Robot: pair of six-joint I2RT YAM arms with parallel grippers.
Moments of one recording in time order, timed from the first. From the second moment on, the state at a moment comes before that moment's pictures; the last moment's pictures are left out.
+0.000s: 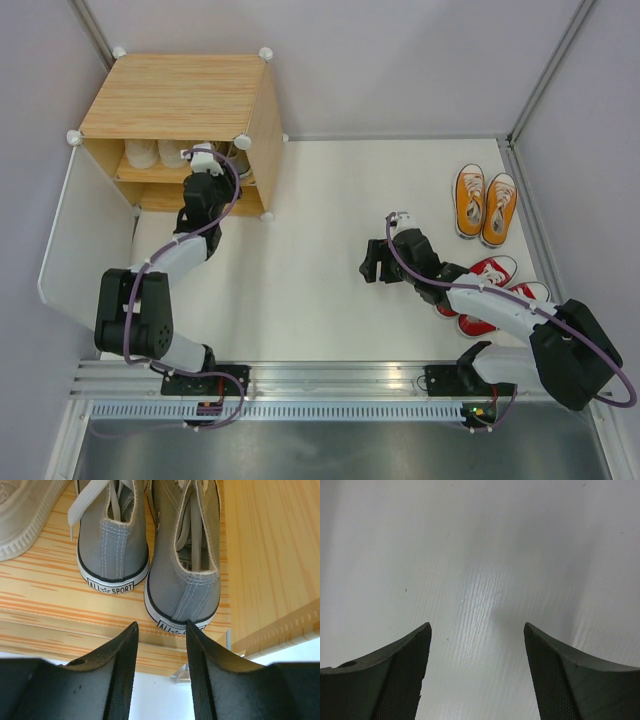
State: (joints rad) left arm -0.10 1.49 0.81 0.50 -0.09 -0.22; right arm 0.64 1.24 0.57 0.00 0.05 0.49
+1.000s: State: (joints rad) left arm -0.10 0.91 0.97 -0.27 0.31 -0.36; right arm 0.54 1.17 0.71 -0.24 0.39 0.50
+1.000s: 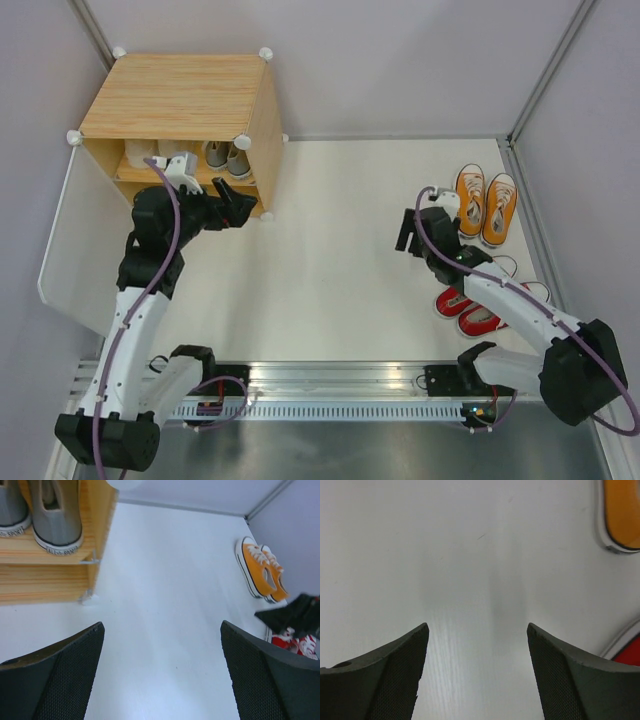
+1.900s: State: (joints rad) left arm -0.19 0.67 0.76 -0.39 0.25 -0.28; right arm -0.07 1.85 1.26 -0.30 0.43 0.39
